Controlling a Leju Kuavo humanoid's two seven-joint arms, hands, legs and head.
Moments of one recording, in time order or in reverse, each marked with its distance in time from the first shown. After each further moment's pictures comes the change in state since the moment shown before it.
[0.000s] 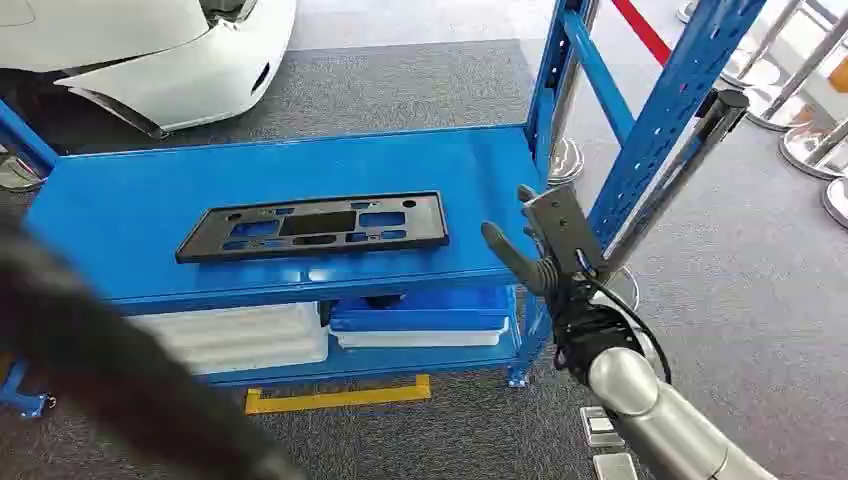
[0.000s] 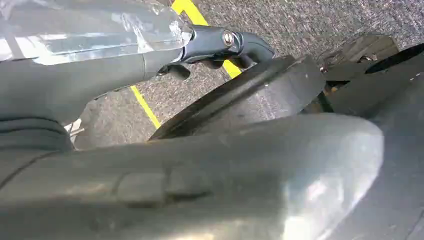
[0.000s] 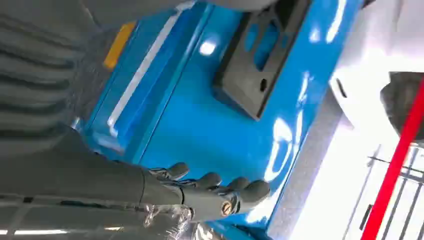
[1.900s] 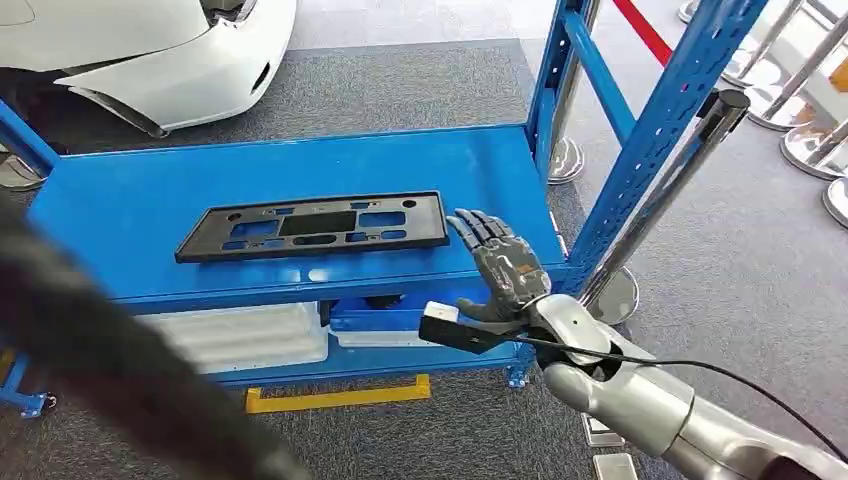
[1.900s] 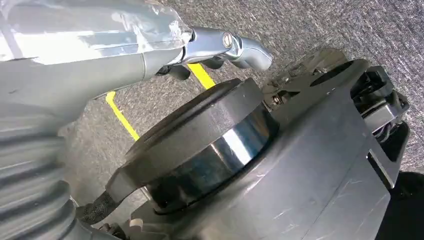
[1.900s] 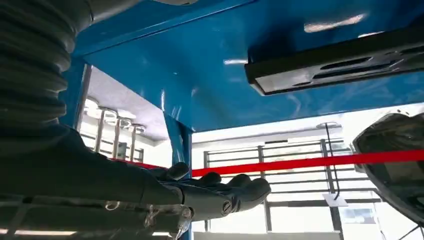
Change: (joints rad) left arm -0.036 0.011 -0.008 0.000 -0.040 -0.027 -0.023; right arm -0.182 -0.063 0.332 0.318 0.767 0.235 -0.234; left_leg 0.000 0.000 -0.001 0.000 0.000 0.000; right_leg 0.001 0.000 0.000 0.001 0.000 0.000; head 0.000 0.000
